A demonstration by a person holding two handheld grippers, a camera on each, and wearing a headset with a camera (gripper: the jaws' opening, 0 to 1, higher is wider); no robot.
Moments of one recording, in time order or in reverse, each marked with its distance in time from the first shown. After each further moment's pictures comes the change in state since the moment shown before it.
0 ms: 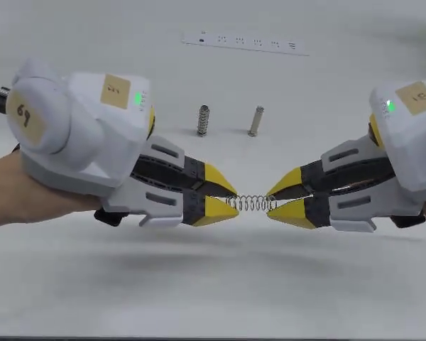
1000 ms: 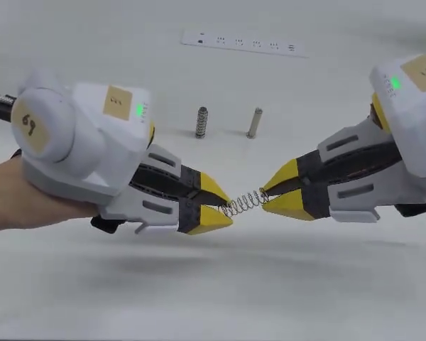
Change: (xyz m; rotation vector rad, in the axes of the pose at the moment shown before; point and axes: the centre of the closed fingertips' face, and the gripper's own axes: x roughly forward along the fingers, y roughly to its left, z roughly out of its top) left arm 0.003 -0.003 -0.009 -0.007 0.029 -0.012; right arm -0.008 0.006 0.021 -0.051 0.011 0.029
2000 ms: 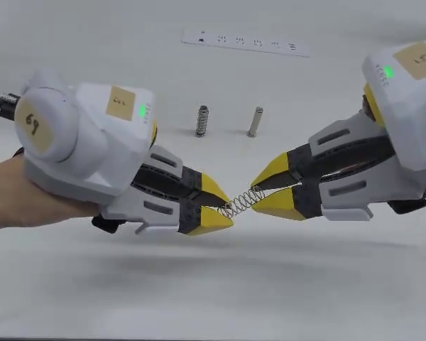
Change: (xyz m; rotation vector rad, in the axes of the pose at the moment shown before) left arm 0.002 -0.001 -0.003 0.002 0.008 -0.010; right arm 0.006 0.001 0.012 0.001 -0.015 0.018
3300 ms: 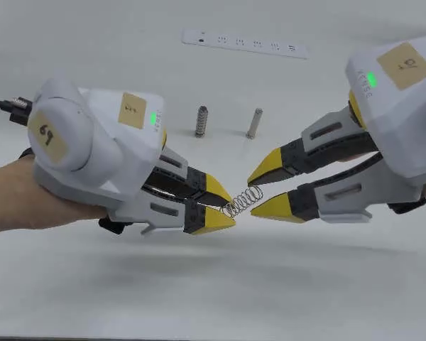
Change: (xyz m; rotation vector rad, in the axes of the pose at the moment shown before) left arm 0.004 0.002 -0.002 0.073 0.030 0.024; right arm 0.000 -0.002 -0.001 -0.139 0.113 0.002
